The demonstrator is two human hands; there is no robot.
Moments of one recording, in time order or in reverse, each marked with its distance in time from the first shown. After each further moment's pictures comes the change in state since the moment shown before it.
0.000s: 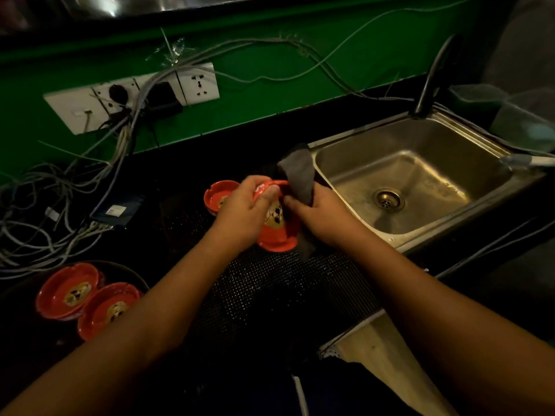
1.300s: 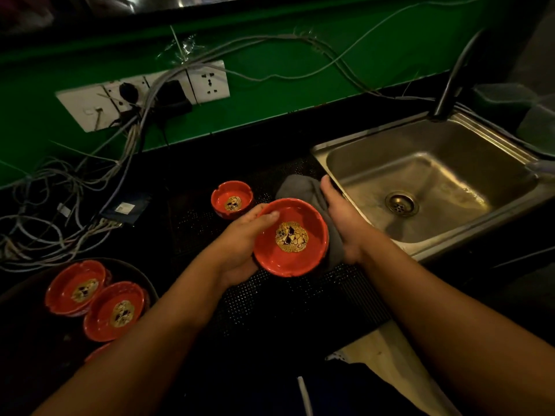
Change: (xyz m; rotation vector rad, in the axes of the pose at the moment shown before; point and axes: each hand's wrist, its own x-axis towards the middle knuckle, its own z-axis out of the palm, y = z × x) left_hand -0.006 -0.026 0.004 -0.751 -0.245 -0.463; right_hand 0.021 0.025 -0.007 0.744 -0.329 0.509
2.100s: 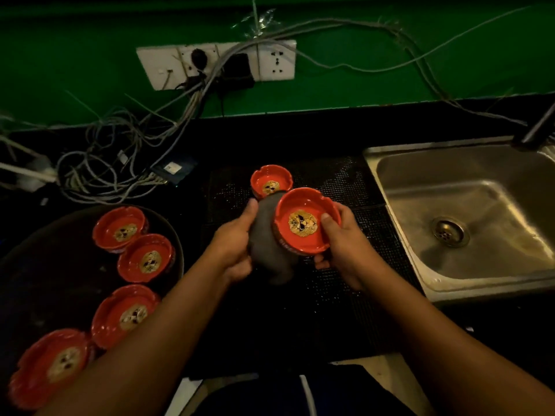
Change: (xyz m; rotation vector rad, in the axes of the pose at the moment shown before) left_hand -0.016 -0.020 -0.024 -0.328 0.548 0.013; right_hand 0.007 0.026 0.019 -0.446 0.119 -0.144
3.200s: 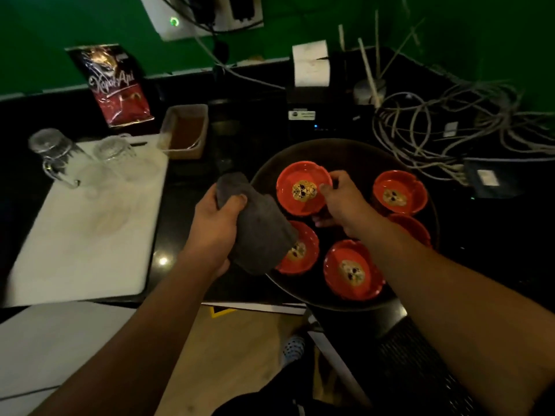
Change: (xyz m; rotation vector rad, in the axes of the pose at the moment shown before) left_hand -0.197 0.006 -0.295 -0.223 1.125 0.485; right_hand 0.010 0.035 0.430 -0.605 -0.879 -0.039
